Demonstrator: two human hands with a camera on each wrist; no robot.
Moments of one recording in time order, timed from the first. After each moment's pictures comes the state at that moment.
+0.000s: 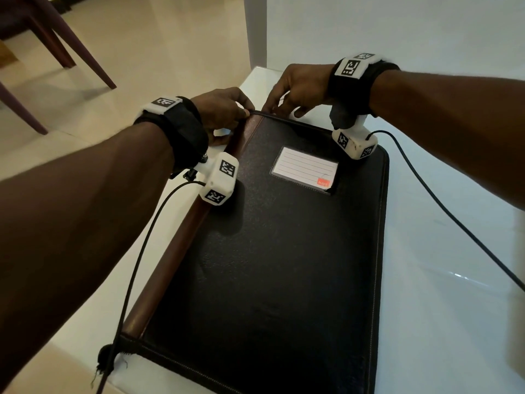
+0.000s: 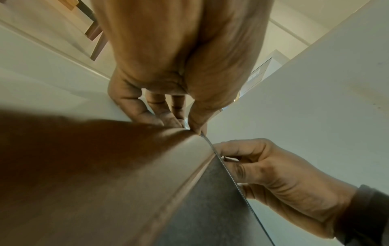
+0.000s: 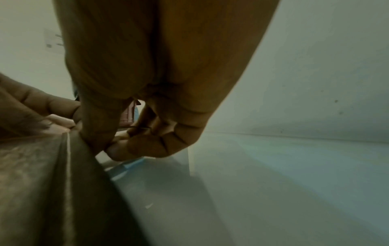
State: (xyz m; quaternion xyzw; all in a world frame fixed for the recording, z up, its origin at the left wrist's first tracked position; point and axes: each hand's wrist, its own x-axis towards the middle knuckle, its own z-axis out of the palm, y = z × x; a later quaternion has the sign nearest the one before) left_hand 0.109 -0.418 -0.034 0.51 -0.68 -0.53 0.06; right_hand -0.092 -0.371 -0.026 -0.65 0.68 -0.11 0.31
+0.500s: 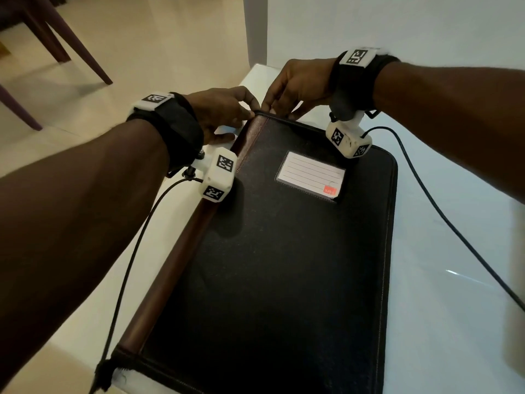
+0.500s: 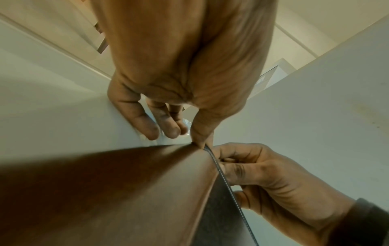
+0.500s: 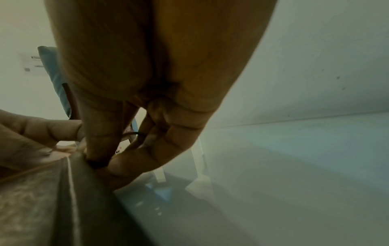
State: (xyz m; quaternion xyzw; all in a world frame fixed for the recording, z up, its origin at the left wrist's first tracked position) left_hand 0.115 -0.420 -0.035 0.47 -0.69 -0.55 0.03; right_hand -0.083 -0.369 -0.017 -0.58 0.69 -0.15 0.41
